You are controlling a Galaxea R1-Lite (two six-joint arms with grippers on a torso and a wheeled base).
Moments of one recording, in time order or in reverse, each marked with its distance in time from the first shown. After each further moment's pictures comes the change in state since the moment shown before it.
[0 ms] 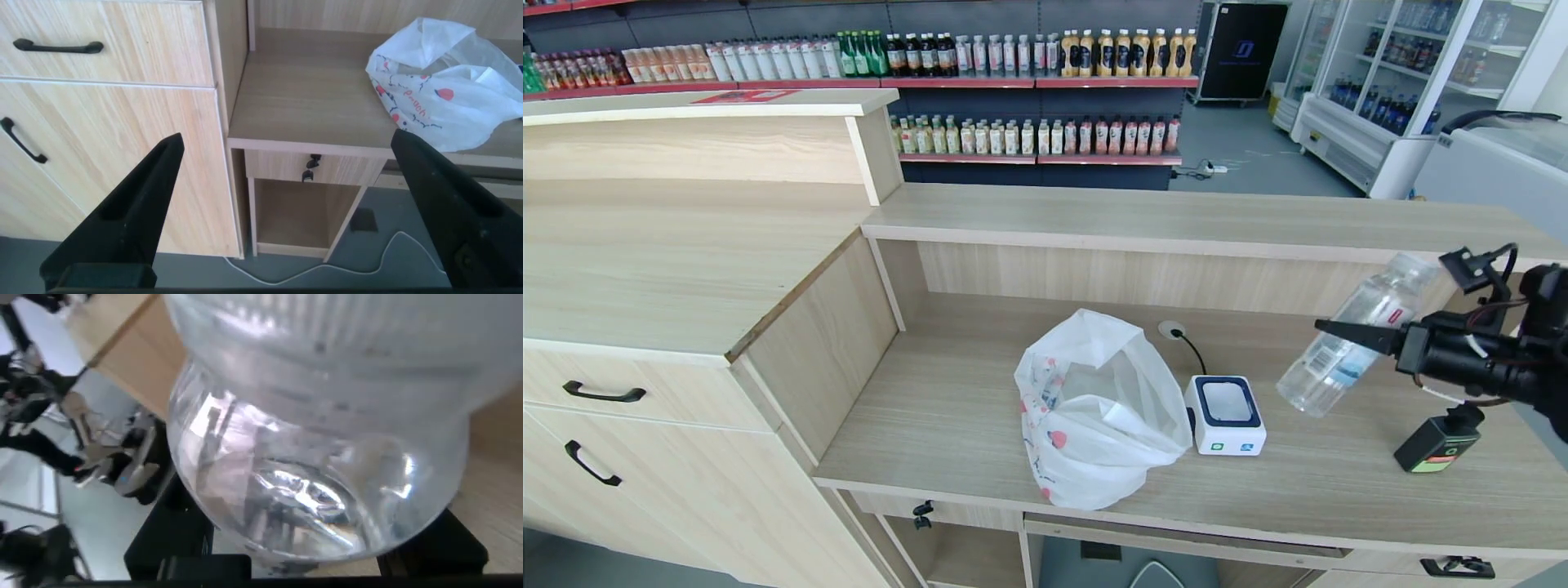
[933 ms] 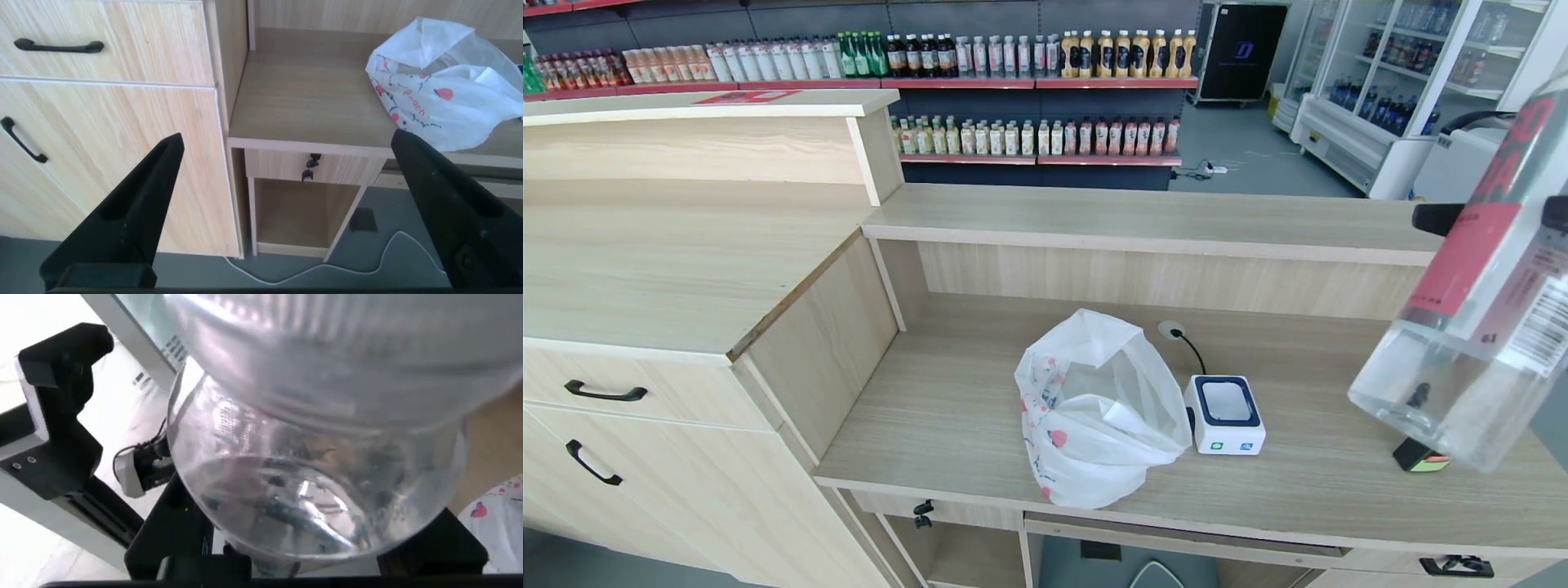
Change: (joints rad) left arm 0.000 0.000 0.000 0.000 0.000 0.000; right arm 0.333 -0.537 -0.077 0.005 0.371 0.519
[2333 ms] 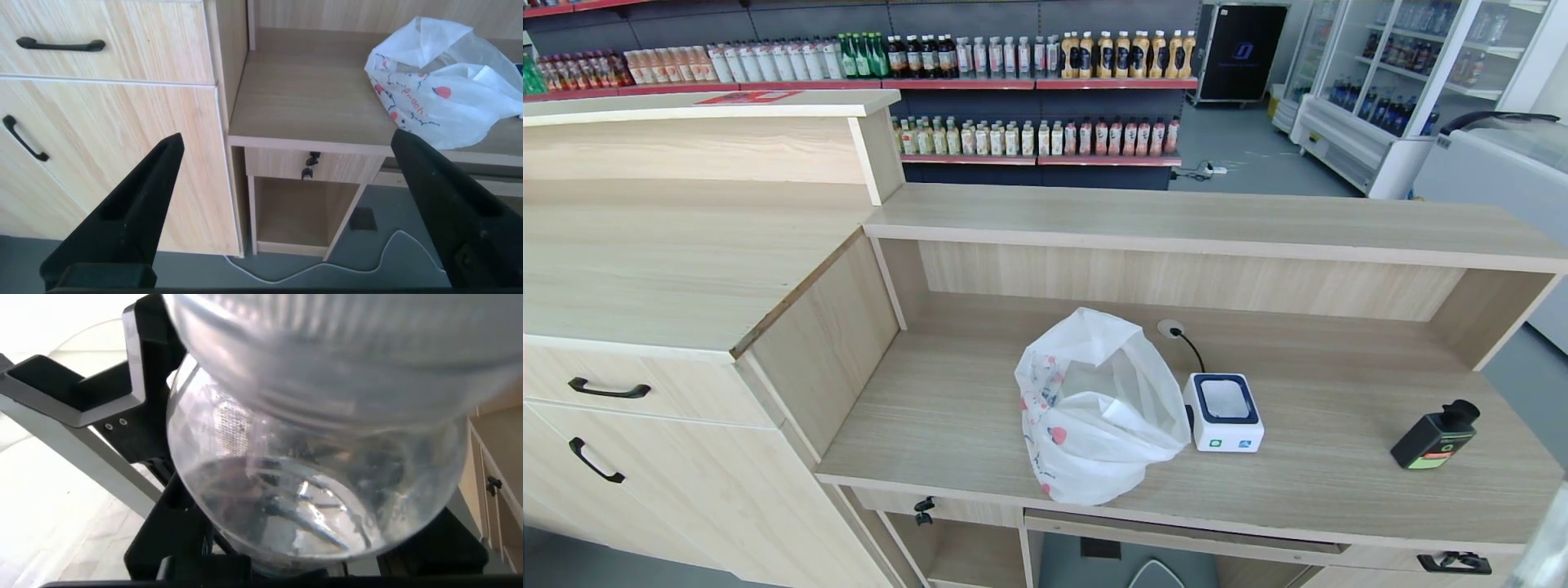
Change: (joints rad) left arm 0.000 0.000 0.000 0.000 0.000 0.000; right arm 0.139 -0.170 0.092 0.002 0.036 0.100
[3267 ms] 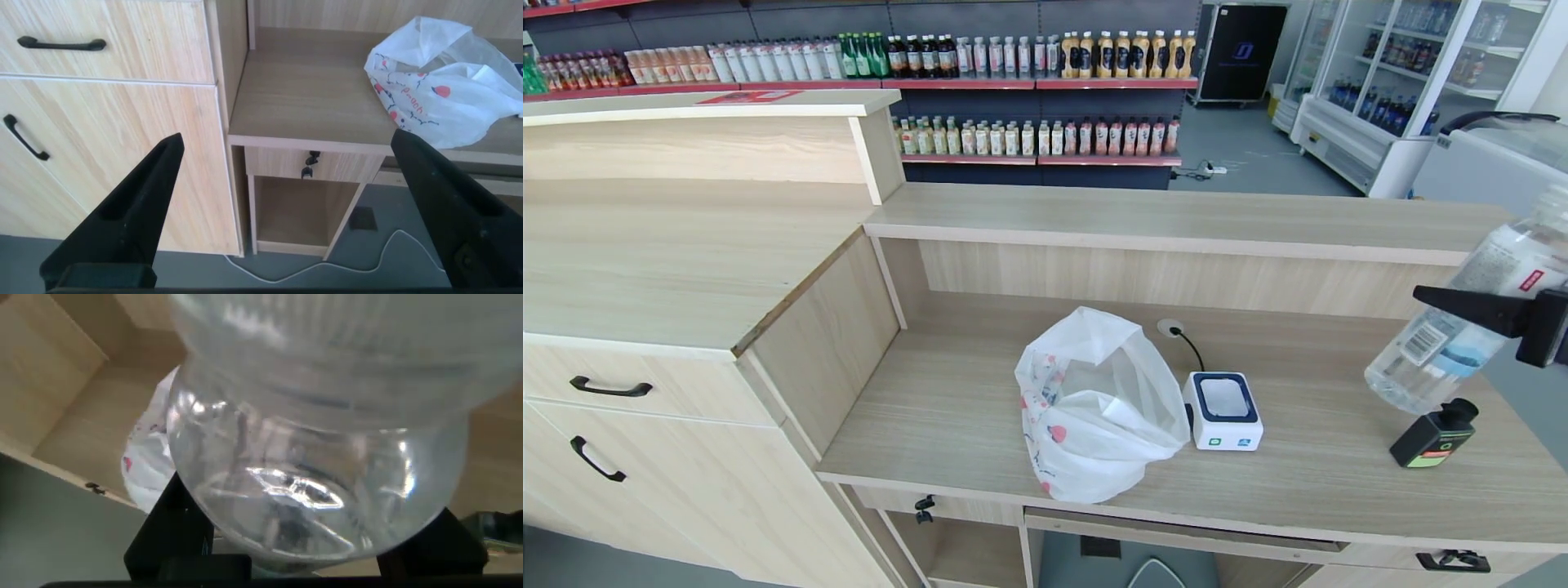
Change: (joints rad) left arm 0.000 0.000 0.000 0.000 0.000 0.000; right arm -0.411 0.156 0.030 0.474 -0.884 -0.777
